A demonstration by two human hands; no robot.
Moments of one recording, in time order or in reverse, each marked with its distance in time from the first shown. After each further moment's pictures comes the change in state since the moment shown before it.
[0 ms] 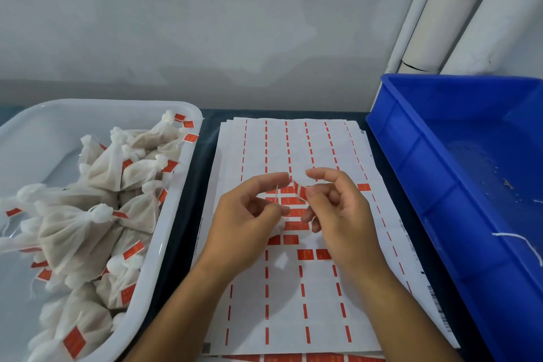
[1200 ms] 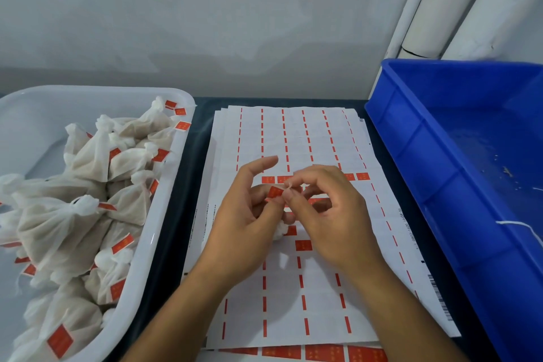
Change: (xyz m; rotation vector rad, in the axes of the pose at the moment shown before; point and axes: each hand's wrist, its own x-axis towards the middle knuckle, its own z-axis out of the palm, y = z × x) left_hand -0.011 -0.008 0.005 -0.167 -0.095 0.044; right_hand -0.003 -0.001 0.003 -0.303 -0.053 -0.234
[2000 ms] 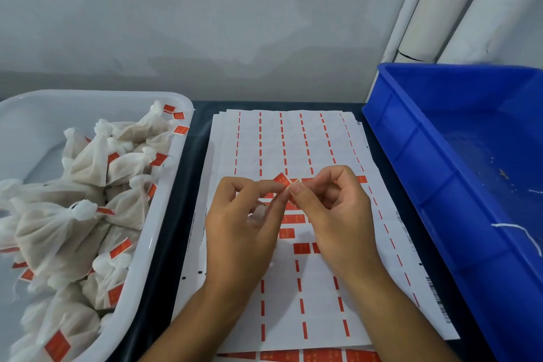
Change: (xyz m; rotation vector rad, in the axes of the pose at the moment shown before) left_hand -0.006 -0.001 0.014 0.411 0.432 0.283; right_hand -0.002 -0.004 0.005 0.337 0.180 0.230
